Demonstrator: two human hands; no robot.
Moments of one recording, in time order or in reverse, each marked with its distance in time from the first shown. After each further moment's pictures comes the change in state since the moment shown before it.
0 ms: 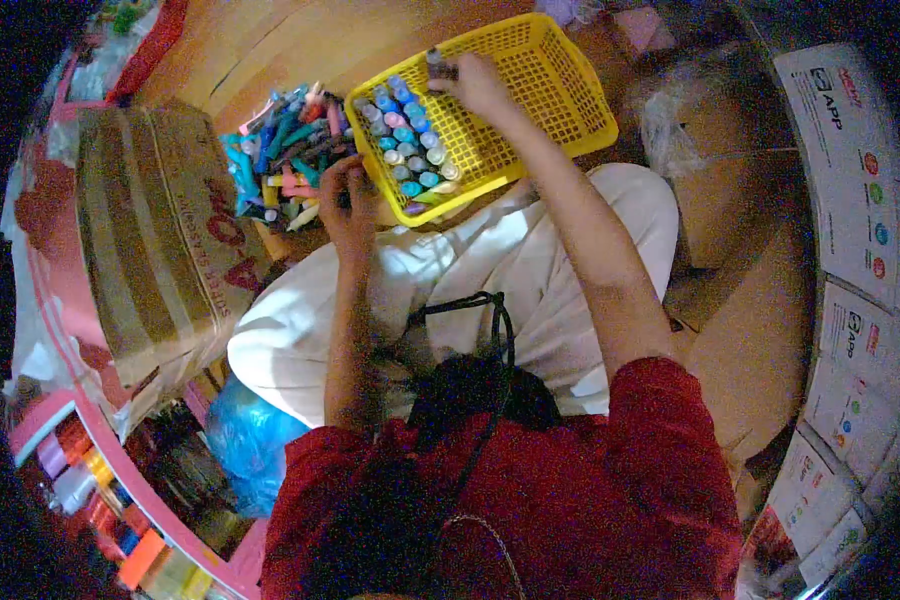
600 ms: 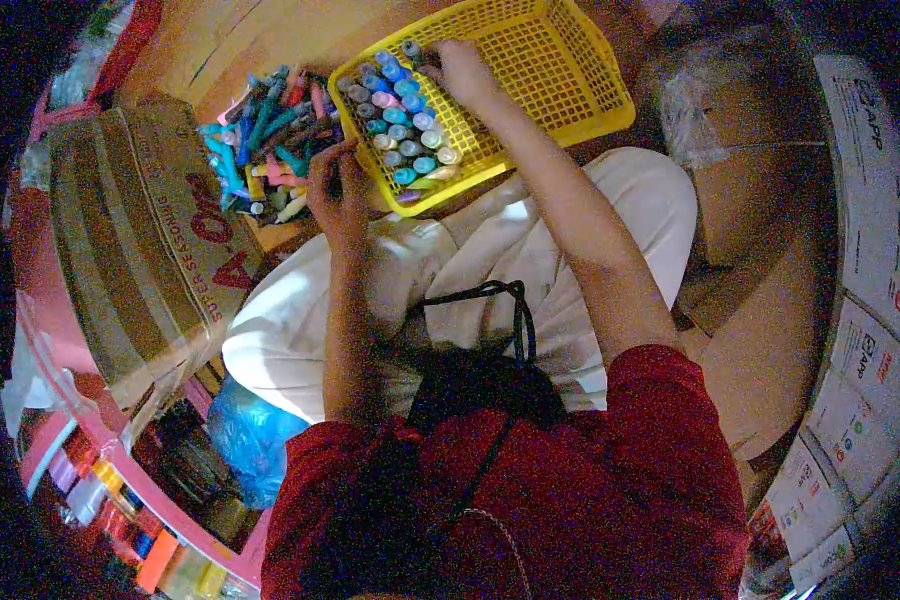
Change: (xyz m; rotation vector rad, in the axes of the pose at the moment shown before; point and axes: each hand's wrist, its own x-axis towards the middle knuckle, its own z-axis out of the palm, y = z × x) left_hand 0.003 -0.001 0.006 0.039 -0.011 -0.041; right_hand 0.003 0.020 0.045 -0.067 0.059 -0.100
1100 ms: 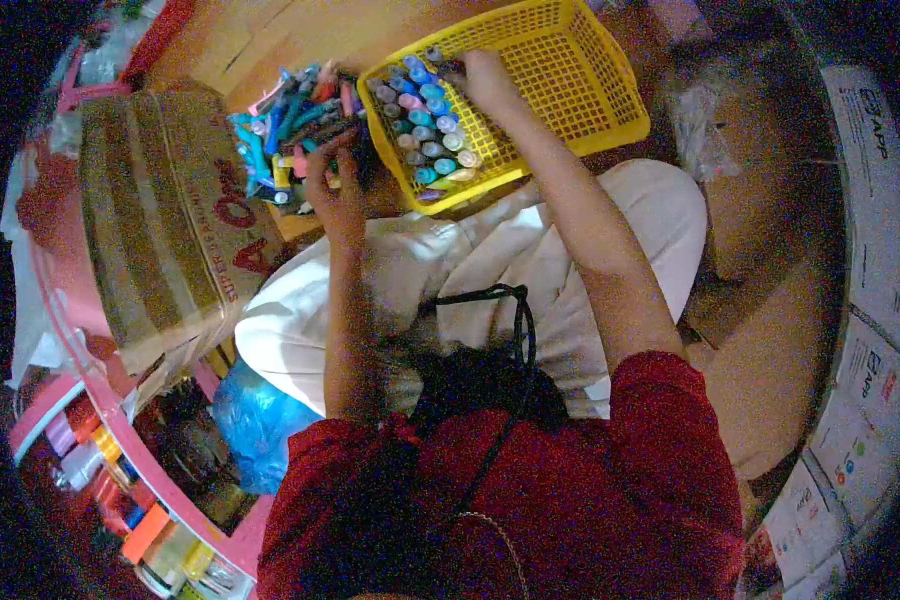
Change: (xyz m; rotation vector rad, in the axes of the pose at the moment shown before) left_hand 0.016 0.004 -0.019 0.178 0.107 0.146; right_hand 0.000 -0.004 -0.003 0.055 -0.027 -0.014
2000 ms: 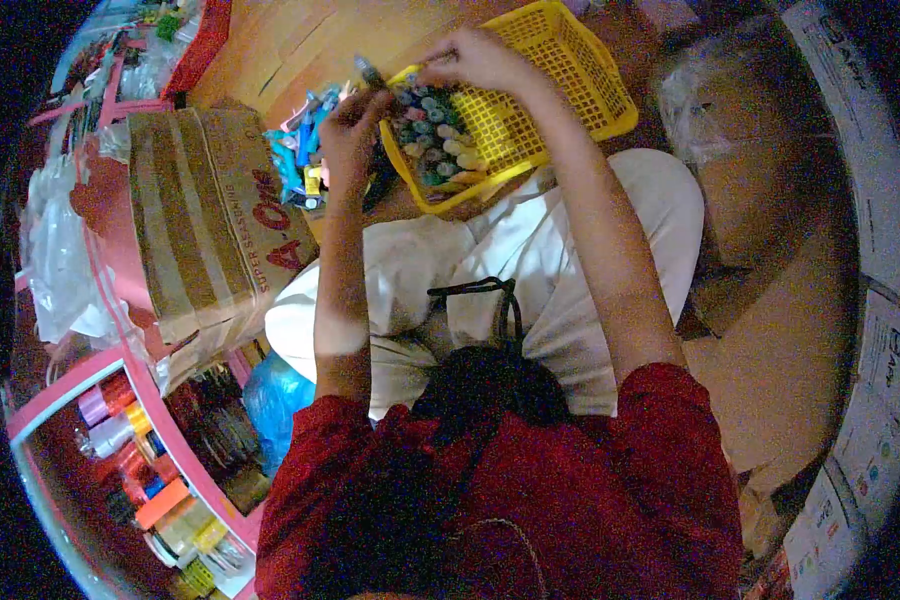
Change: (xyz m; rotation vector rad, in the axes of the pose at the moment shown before) left_hand 0.063 0.042 0.029 -0.272 -0.250 -0.229; right_hand 0.007 -0.032 -0.081 0.551 -0.217 -0.197
